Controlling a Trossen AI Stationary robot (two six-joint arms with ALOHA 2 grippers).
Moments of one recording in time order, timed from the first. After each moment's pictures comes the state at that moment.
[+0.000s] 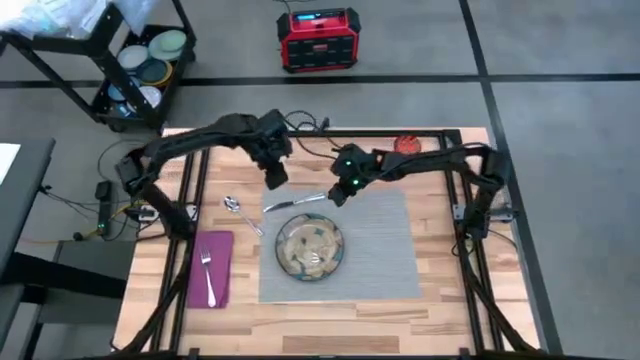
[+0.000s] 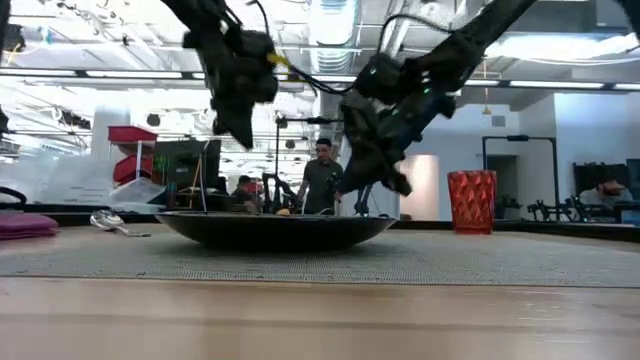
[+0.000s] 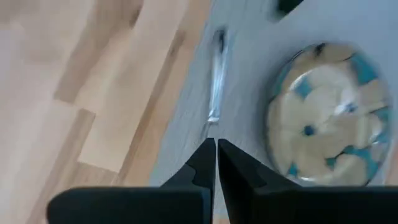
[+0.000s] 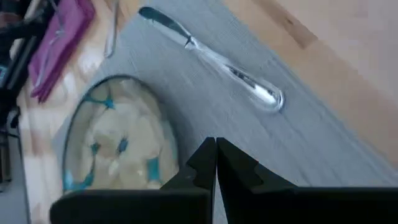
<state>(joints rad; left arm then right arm) 0.57 1.53 1.29 -0.93 0.31 0.09 -0.35 1.87 1.11 -0.11 -0.38 0.50</state>
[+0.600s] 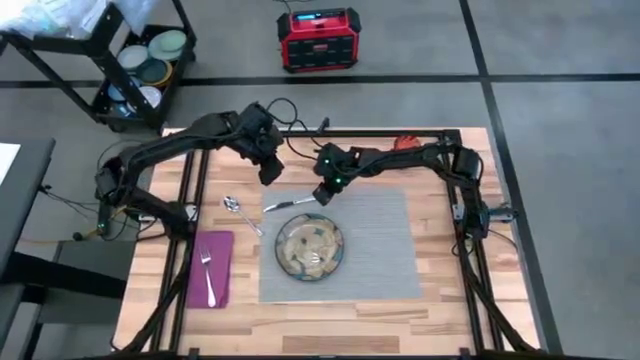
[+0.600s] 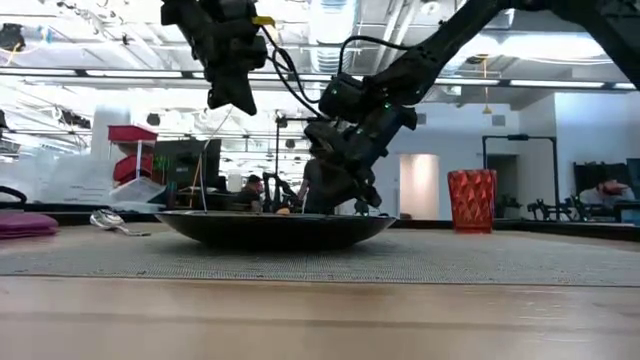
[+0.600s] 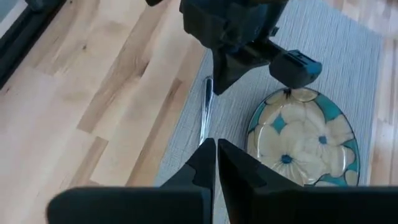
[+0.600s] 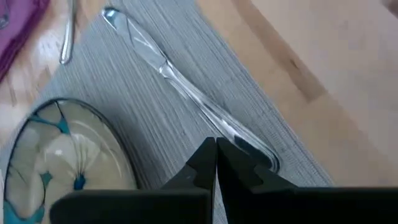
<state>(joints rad) 0.57 1.41 1.27 -0.88 0.30 0.04 -0.35 2.05 1.34 -0.27 -0.34 0.41</state>
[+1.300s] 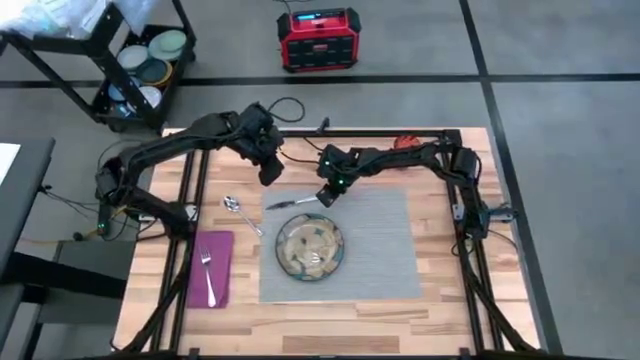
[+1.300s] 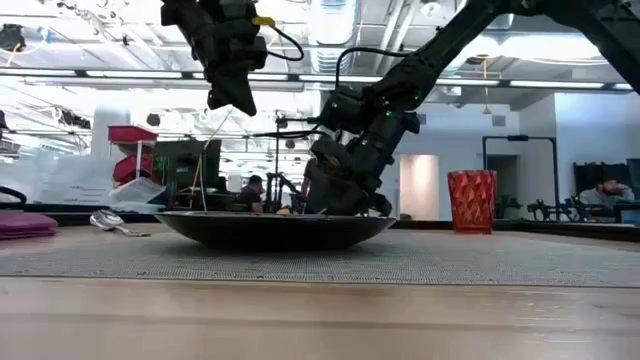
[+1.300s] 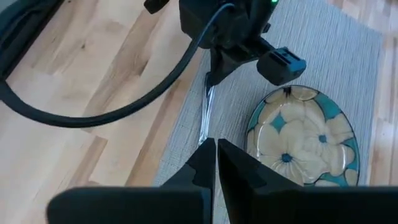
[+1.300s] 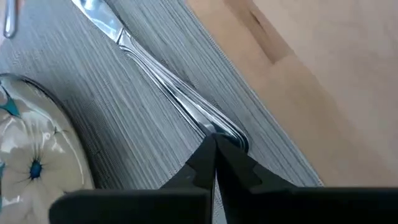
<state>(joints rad) 0.57 1.41 1.27 -0.88 0.30 0.04 -0.37 2.08 1.34 -0.40 -0.29 0.36</state>
